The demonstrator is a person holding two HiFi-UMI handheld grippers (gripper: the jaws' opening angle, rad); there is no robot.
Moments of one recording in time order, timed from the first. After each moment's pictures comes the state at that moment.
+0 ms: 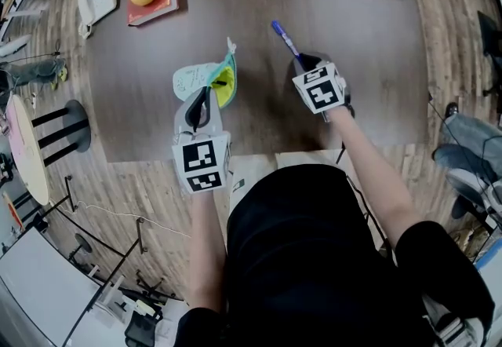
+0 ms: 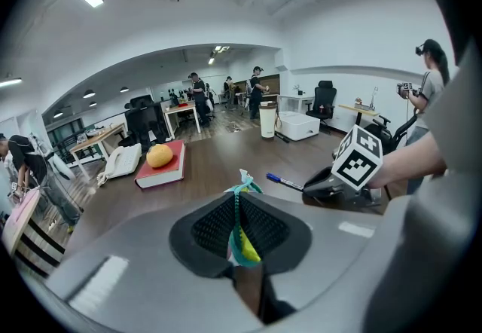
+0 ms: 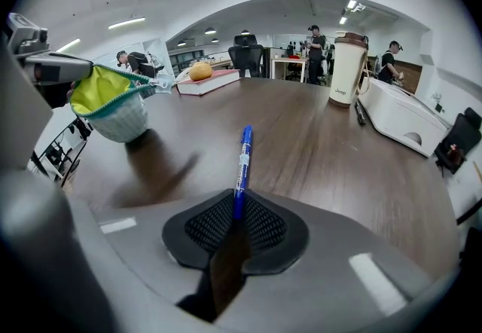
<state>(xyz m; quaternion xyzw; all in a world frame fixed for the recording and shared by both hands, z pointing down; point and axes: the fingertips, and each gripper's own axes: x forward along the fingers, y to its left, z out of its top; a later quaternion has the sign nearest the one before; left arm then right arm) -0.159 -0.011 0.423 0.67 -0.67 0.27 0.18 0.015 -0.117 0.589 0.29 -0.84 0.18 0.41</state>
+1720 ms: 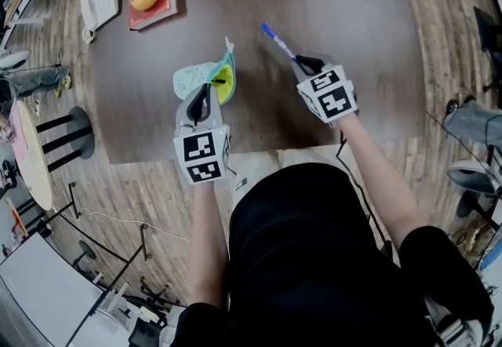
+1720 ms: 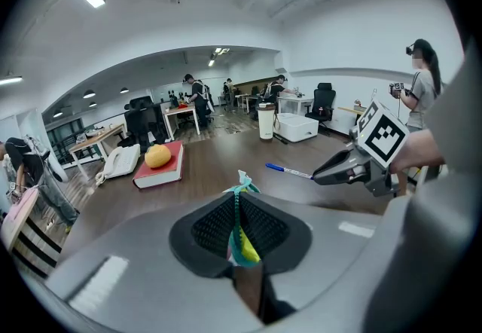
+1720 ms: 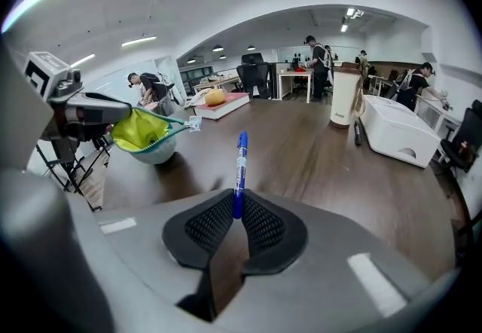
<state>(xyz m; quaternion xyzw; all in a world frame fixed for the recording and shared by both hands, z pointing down) -0.154 -0.009 0.425 0.67 -0.67 0.27 0.18 0.017 -0.093 0.521 0.26 -0.88 0.19 0.36</state>
